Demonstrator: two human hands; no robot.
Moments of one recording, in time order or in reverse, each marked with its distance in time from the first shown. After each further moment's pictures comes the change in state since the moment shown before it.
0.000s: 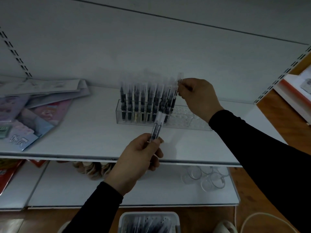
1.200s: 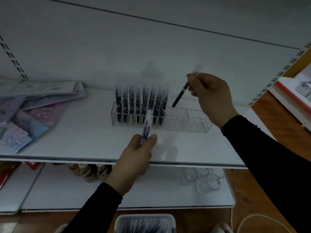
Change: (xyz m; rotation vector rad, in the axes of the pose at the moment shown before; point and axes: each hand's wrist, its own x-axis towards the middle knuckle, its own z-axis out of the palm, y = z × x) left_hand 0.006 0.002 0.010 -0.063 0.113 -0.109; right_hand -0.012 0.000 -0.031 0.377 0.195 0.143
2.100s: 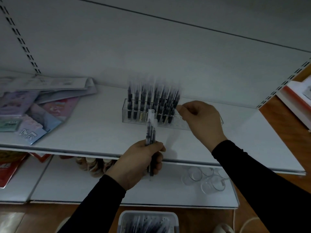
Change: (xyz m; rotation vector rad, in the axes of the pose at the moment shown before) left_hand -0.007 0.006 -0.013 -0.078 -0.120 -0.141; right_hand -0.051 0.016 0.035 -0.202 -0.111 0.064
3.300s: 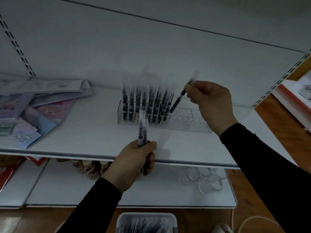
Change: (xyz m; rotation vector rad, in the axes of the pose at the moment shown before) left_hand 0.009 -0.007 -0.001 -0.037 0.067 0.029; right_hand 0.029 -0.017 -0.029 0.415 0.102 0.023
